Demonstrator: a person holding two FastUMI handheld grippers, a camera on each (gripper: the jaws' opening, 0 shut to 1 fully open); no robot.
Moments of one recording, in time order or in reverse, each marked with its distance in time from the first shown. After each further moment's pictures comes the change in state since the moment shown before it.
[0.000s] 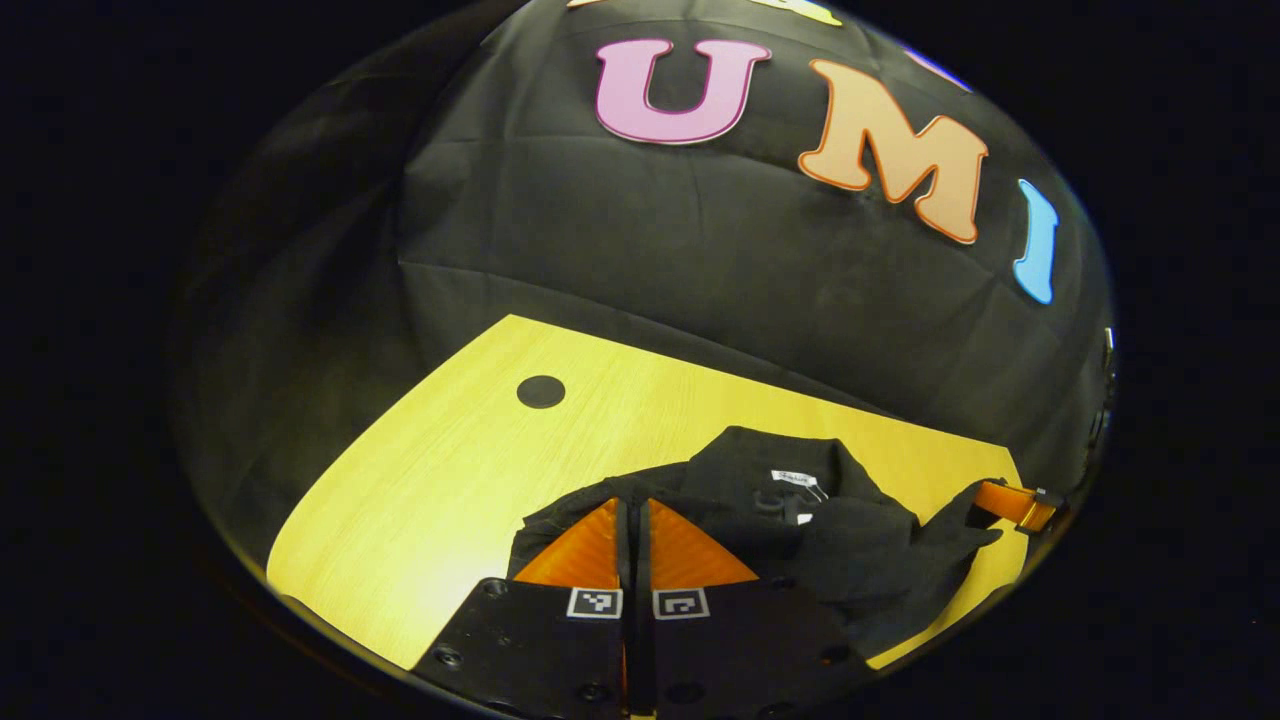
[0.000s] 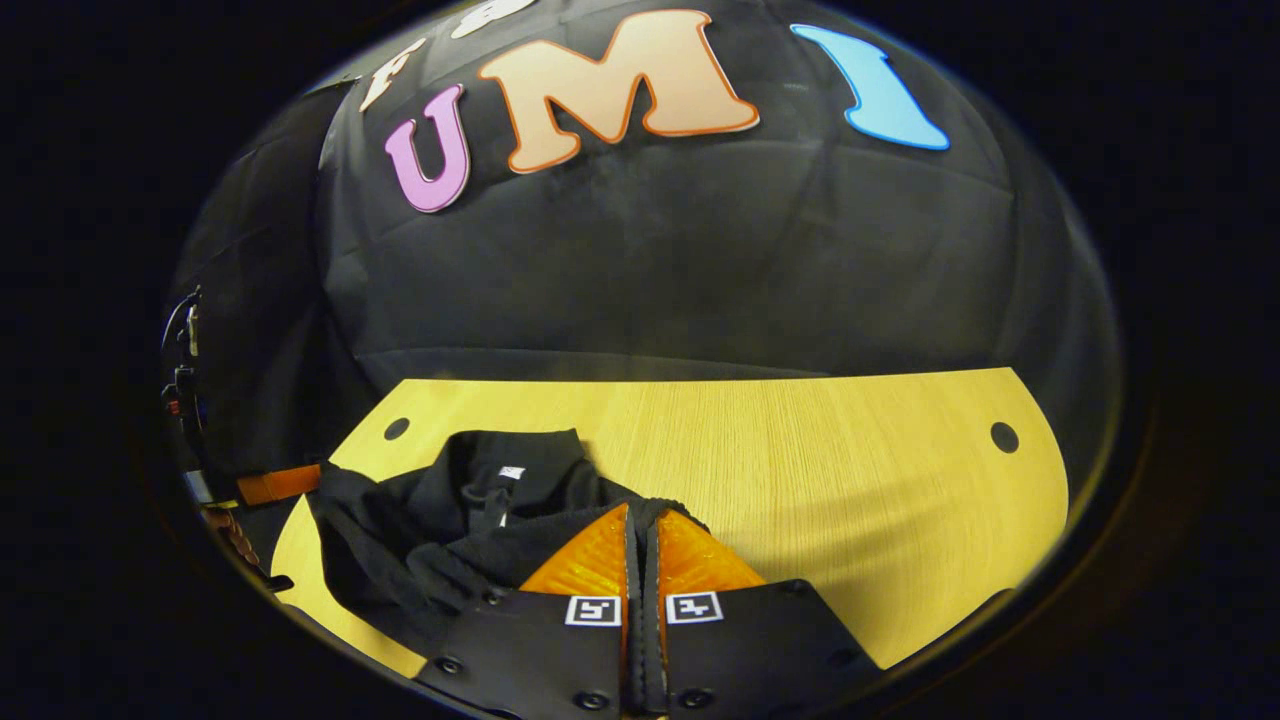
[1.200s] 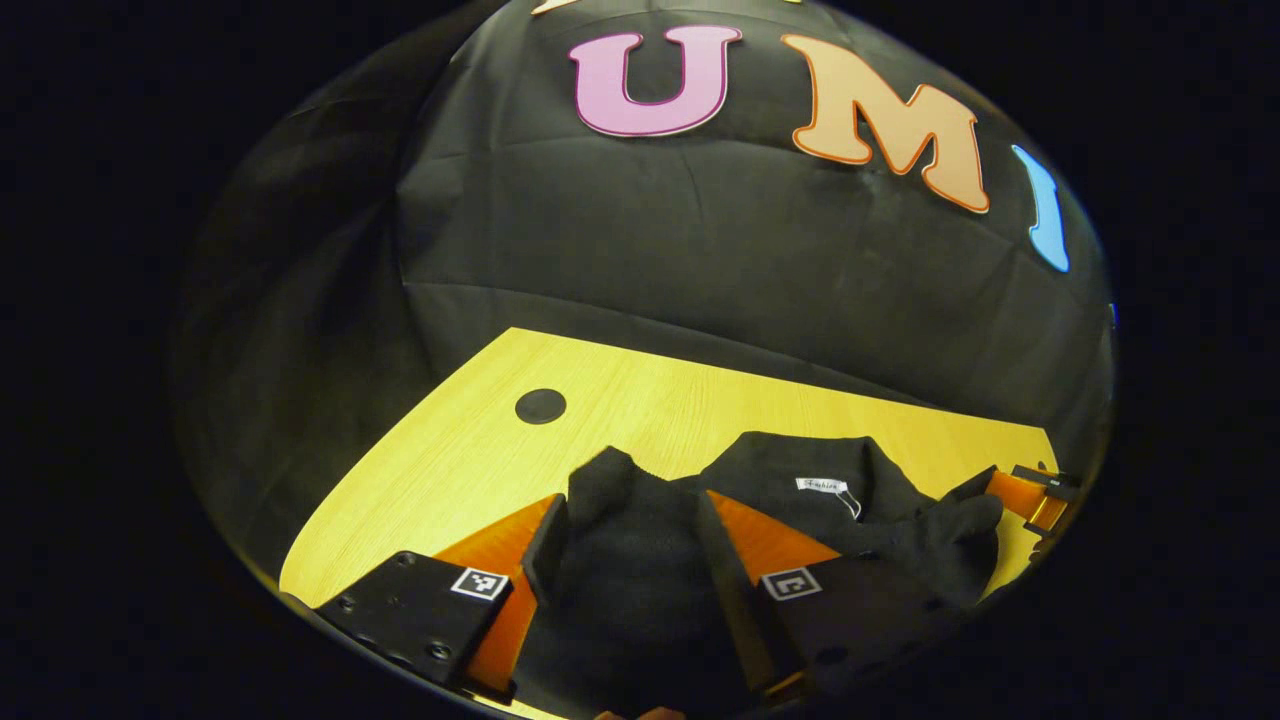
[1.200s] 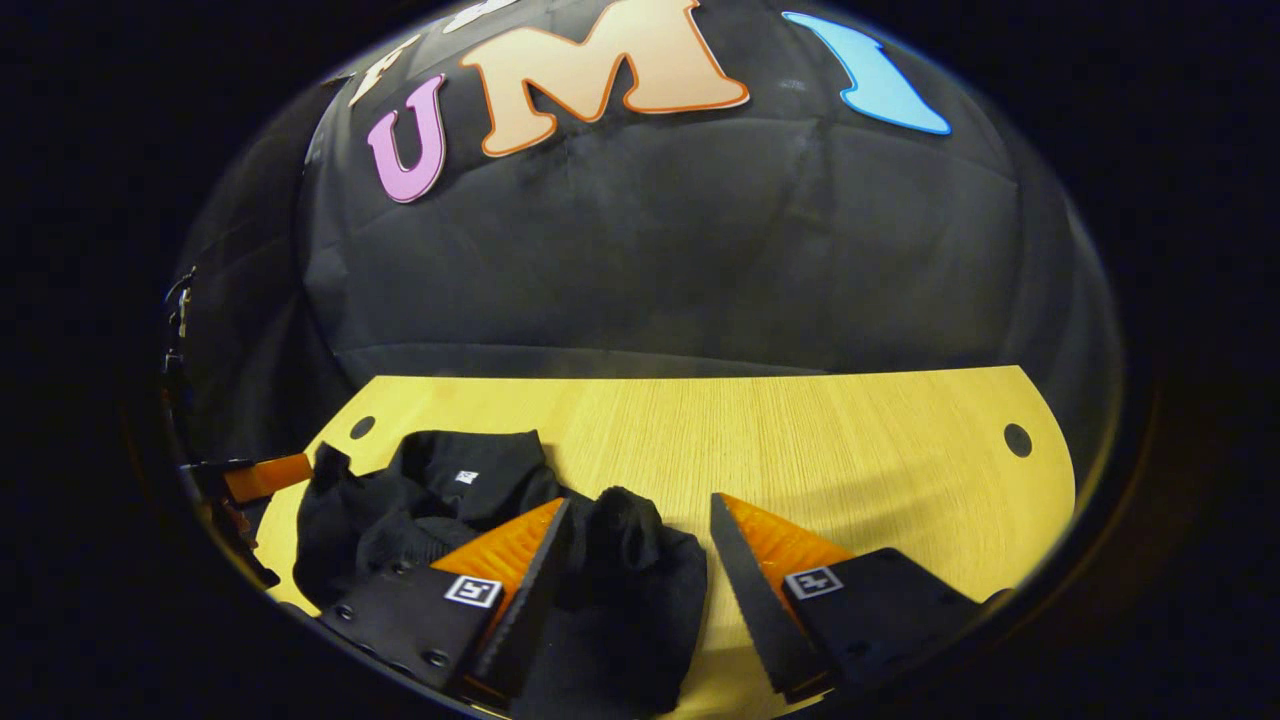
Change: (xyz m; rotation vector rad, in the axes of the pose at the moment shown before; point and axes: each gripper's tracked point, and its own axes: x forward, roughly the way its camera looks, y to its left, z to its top) left arm 0.019 -0.009 0.010 0.074 -0.036 0.071; right arm 0.020 -0.017 0.005 -0.003 -0.034 -0.037
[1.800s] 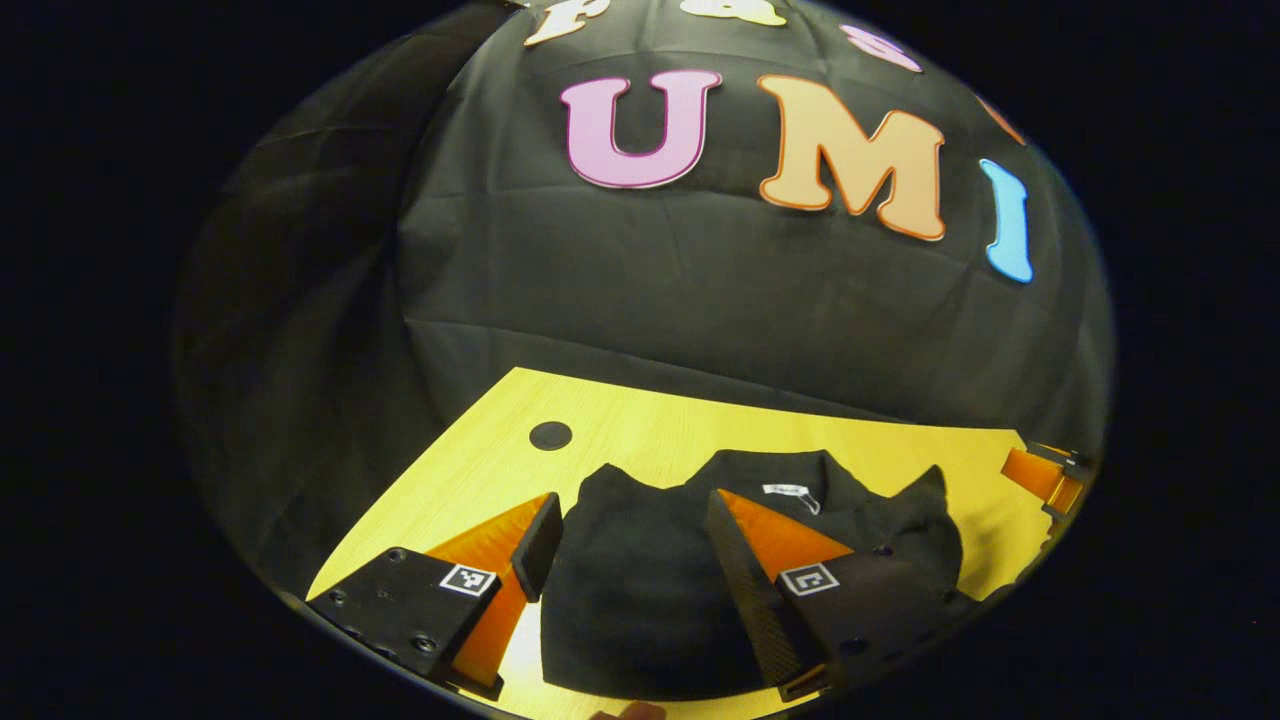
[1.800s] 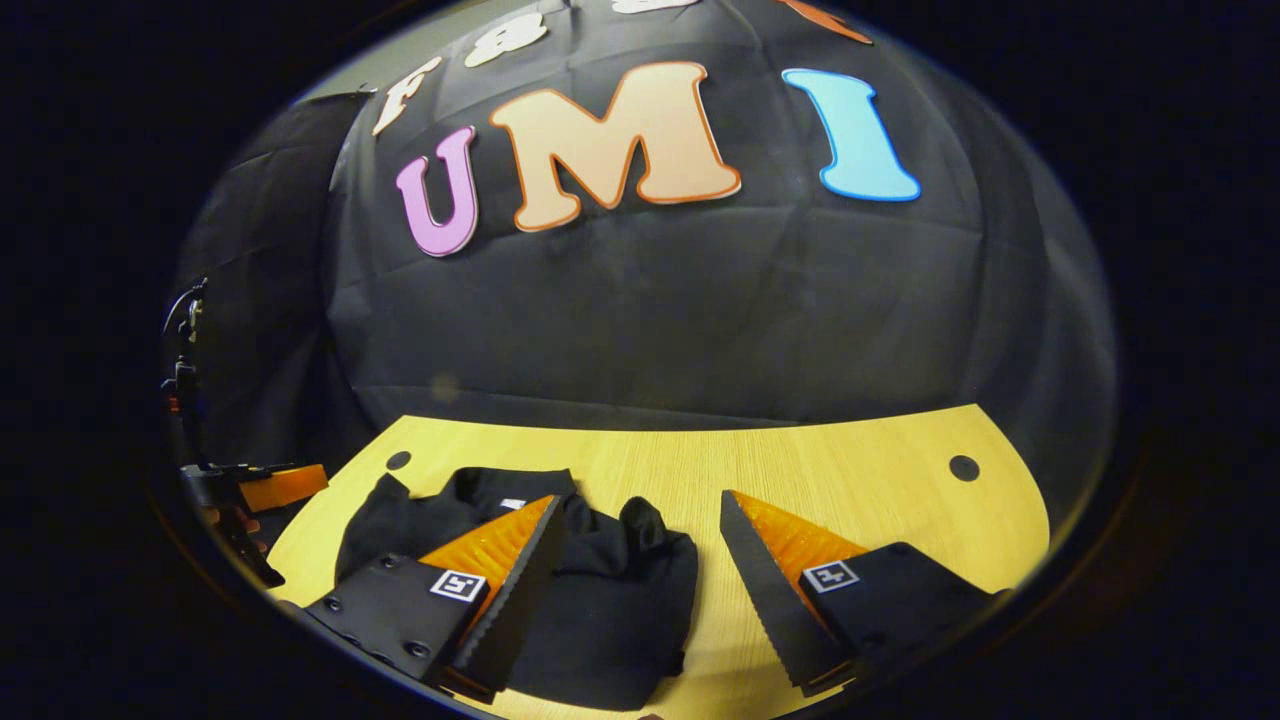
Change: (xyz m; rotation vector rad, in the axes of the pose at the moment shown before) left arm -0.084 -0.002 0.021 0.041 -0.097 -0.078; right arm -0.110 0.019 0.014 -0.012 -0.177 -0.012
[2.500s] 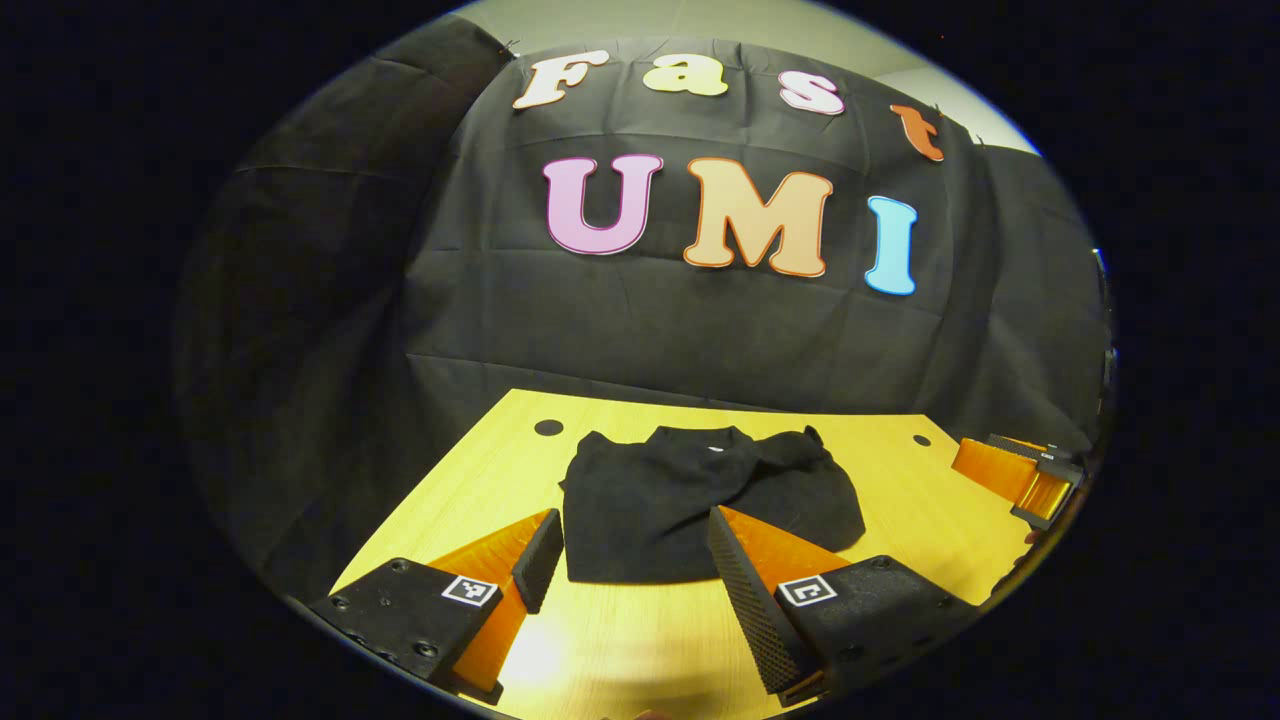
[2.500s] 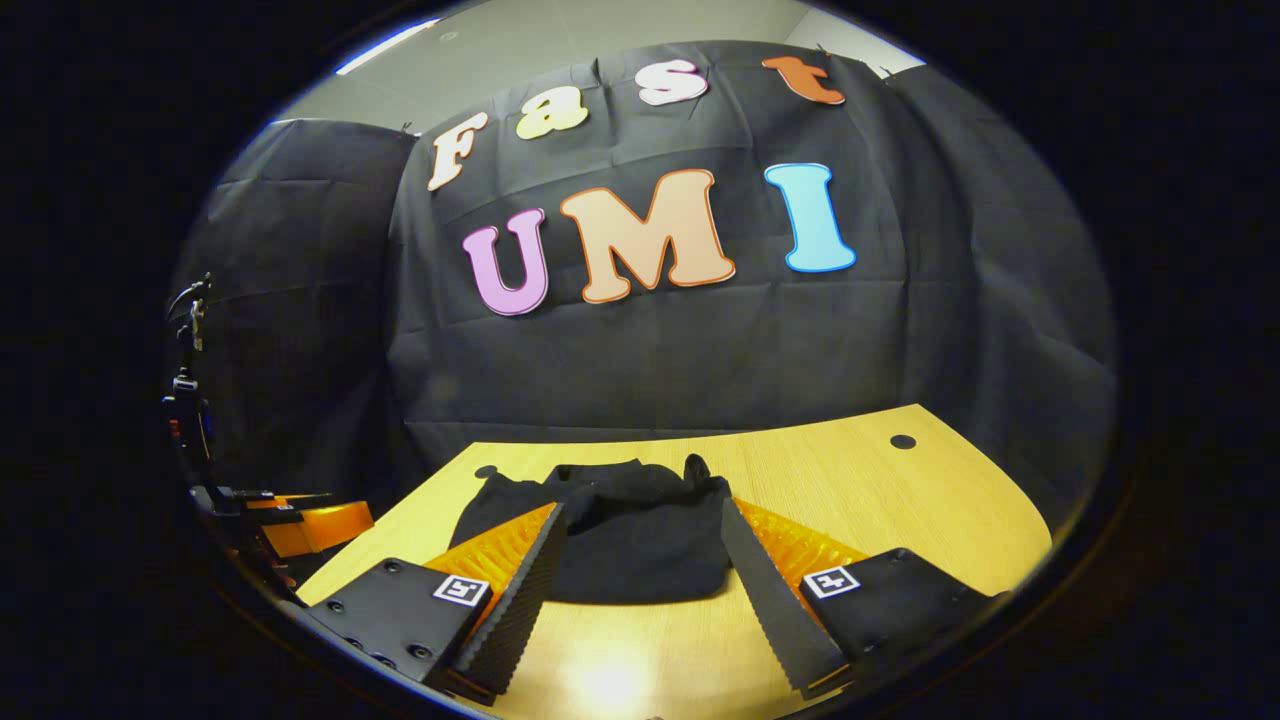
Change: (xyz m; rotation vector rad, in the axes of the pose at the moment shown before) left arm -0.202 -0.001 -0.038 0.046 -0.140 -0.137; right arm -0.212 0.081 -0.063 0.044 -0.182 0.010
